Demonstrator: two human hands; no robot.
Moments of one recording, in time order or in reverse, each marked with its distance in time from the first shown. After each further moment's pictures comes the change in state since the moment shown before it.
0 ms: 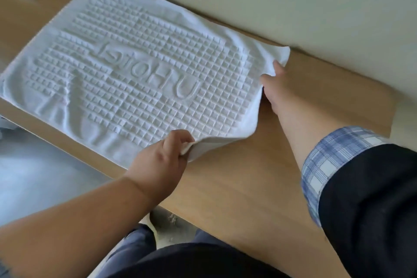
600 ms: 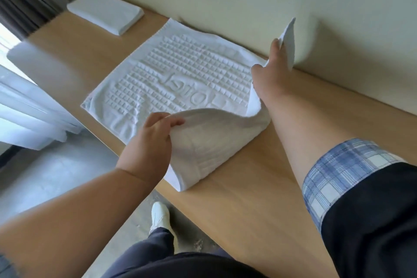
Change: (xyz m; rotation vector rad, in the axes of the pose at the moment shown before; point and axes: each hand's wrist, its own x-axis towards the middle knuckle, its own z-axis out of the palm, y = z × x) left_hand 0.019 -0.081 -0.101 0.130 0.173 -0.410; right_hand -0.012 -0.134 0.131 -0.227 0.062 -0.474
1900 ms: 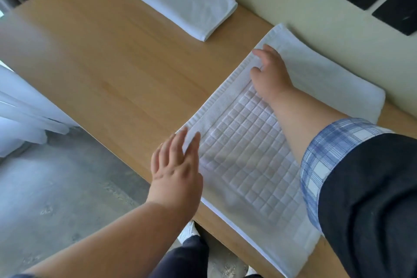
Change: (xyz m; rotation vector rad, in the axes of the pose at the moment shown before) left_hand 0.175 -0.363 -0.045 0.078 -0.204 -0.124; right_hand 0.137 -0.182 0.403 -0.343 -0.201 -0.191
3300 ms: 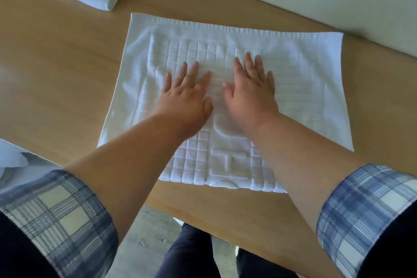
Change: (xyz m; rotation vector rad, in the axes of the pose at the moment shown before) left_hand 0.084 0.128 0.083 0.295 -0.203 0.447; right_hand -0.172 0.099 -0.041 -0.324 -0.013 0.162
